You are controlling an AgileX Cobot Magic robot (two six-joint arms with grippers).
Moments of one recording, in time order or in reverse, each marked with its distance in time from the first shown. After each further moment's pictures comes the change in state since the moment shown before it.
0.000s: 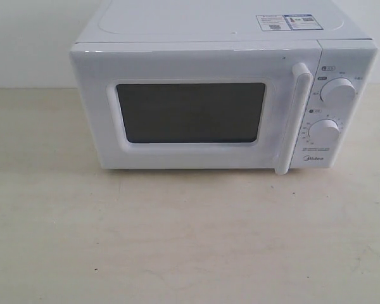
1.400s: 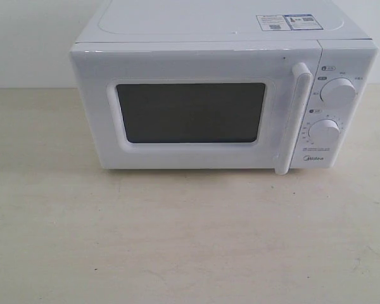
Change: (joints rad) left arm 0.000 0.000 0.000 0.000 0.000 -0.002; right arm -0.639 -0.012 0.066 -0.101 -0.048 -0.286
